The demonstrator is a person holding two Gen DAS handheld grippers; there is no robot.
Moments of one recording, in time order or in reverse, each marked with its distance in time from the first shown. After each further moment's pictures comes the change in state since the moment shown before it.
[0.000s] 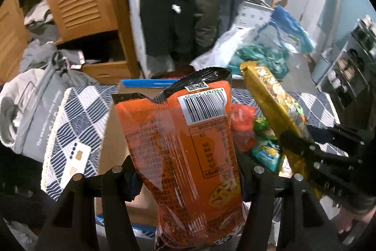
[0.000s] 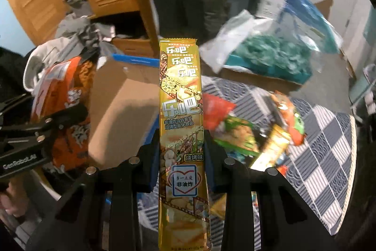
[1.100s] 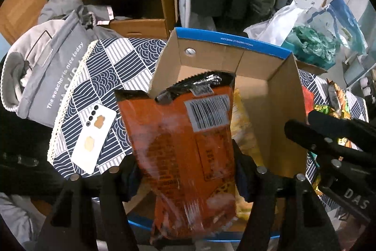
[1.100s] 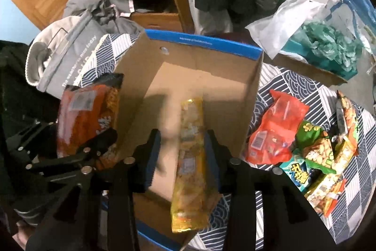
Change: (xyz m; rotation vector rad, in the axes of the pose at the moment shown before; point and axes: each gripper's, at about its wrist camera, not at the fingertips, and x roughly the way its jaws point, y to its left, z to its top) left arm 0.071 0.075 -0.023 -0.135 0.193 0.142; right arm 0.093 0.078 0.031 0.020 0.154 0.101
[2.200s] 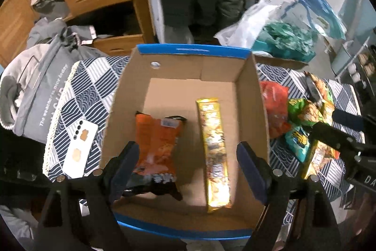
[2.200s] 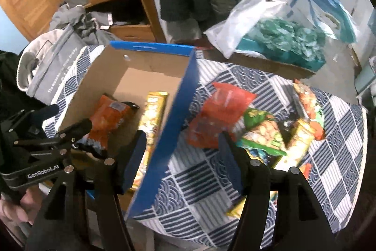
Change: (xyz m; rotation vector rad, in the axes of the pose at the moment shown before) left arm -0.021 -0.059 -0.010 0.107 -0.063 -0.038; right arm -0.058 -0.078 -0.041 0.049 -0.074 -0.111
